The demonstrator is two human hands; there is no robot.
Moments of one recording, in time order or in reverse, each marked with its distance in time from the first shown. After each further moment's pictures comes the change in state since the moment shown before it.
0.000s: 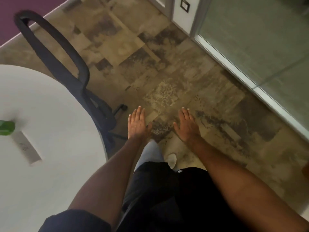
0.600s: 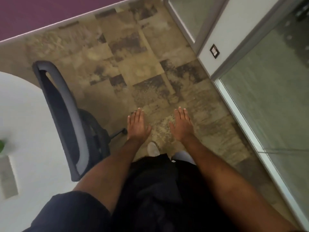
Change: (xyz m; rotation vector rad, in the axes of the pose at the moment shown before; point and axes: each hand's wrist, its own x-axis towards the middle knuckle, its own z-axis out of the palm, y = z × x) left_hand 0.281 -0.003 -0.129 -0.105 0.066 -0.232; right_hand 0.328 -0.093 -0.165 -0.099 -0.041 -0.206
